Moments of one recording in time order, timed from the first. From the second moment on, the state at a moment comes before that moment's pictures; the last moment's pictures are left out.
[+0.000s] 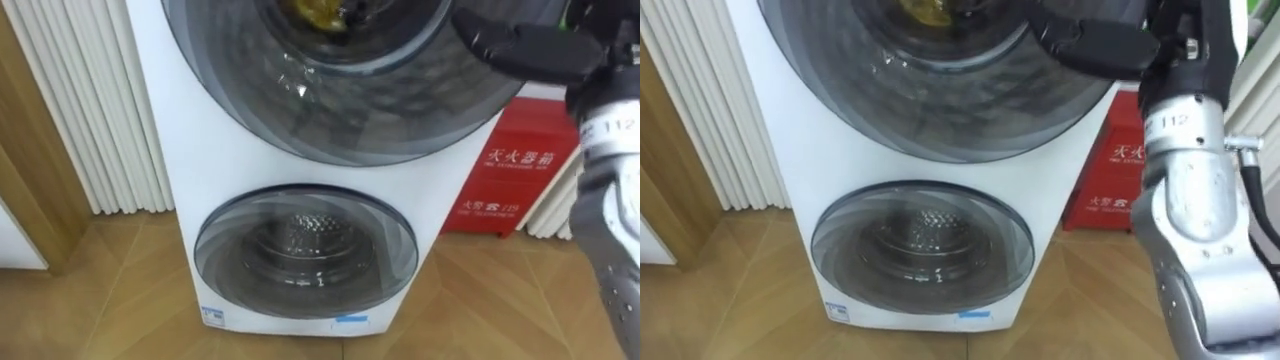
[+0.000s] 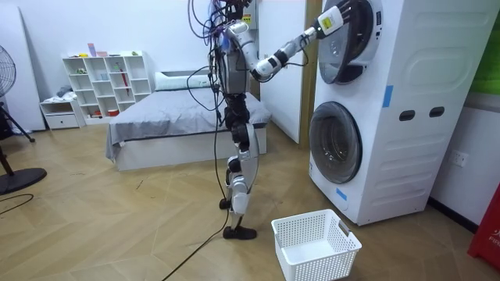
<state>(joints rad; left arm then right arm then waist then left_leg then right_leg) 0.22 0.24 0.03 1.08 0.07 0.09 0.13 -0.32 -0.43 -0.03 -0.33 0.31 0.08 -0.28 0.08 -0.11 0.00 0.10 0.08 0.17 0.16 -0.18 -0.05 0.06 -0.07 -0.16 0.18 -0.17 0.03</state>
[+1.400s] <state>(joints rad) 0.21 0.25 -0.05 1.12 0.05 0.05 0.08 0.06 -0.31 0.18 -0.40 0.42 0.04 0.35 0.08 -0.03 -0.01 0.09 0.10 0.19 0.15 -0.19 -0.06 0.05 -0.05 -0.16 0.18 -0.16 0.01</state>
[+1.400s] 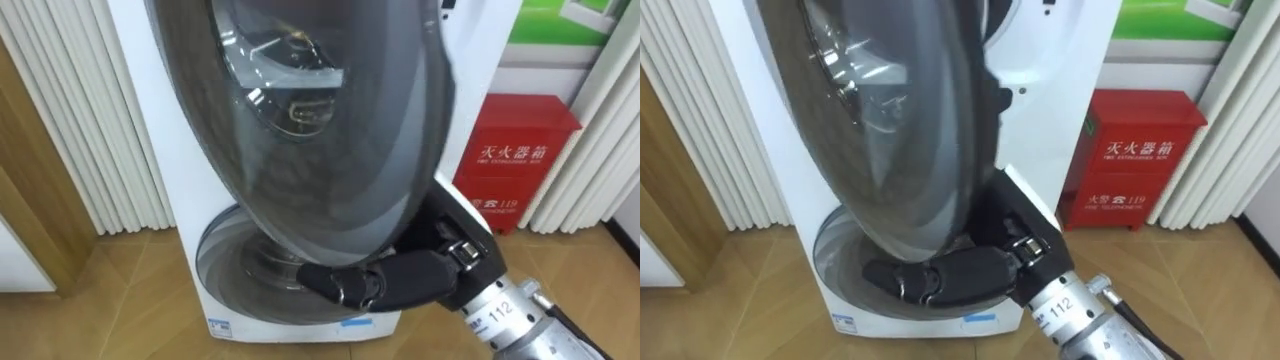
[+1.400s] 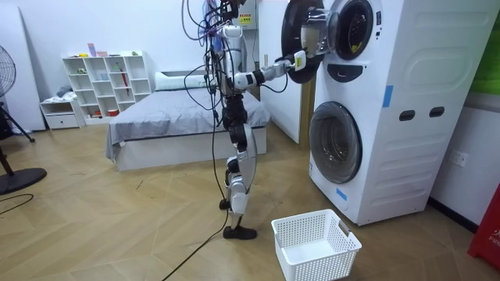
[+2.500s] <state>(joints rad) 0.14 0.28 -0.10 1.12 0.05 0.05 0.06 -0.10 -0.29 0.45 -0.41 0.38 0.09 0.60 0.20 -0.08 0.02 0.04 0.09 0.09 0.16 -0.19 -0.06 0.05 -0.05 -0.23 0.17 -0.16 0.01</state>
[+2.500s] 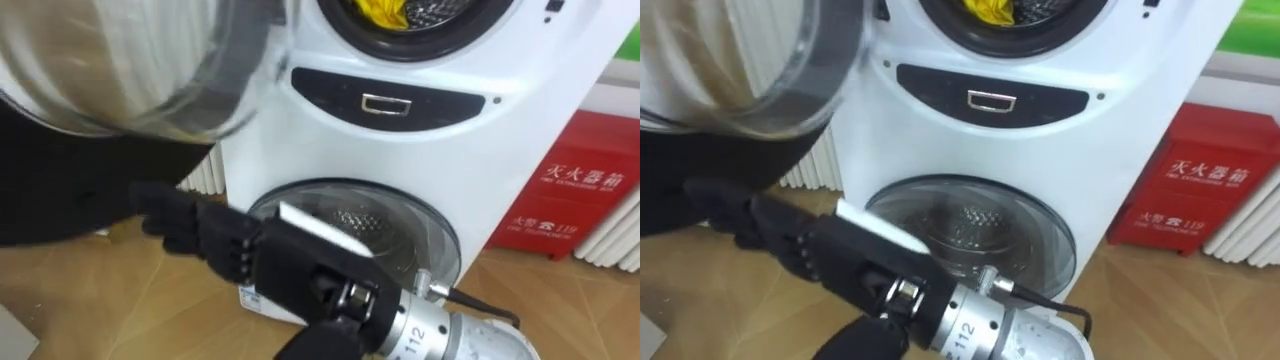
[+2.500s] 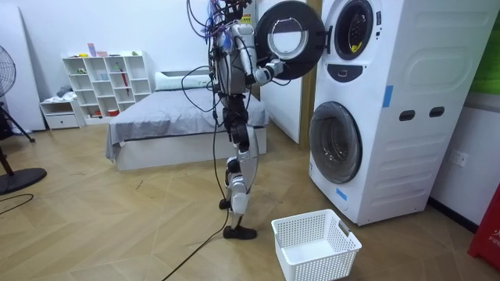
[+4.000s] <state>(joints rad) 0.20 0.25 -0.04 1.12 0.05 0.08 0.11 -0.02 -0.30 0.18 -0.37 0.07 0.11 0.20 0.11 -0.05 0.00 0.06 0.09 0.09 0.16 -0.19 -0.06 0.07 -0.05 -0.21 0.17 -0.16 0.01</state>
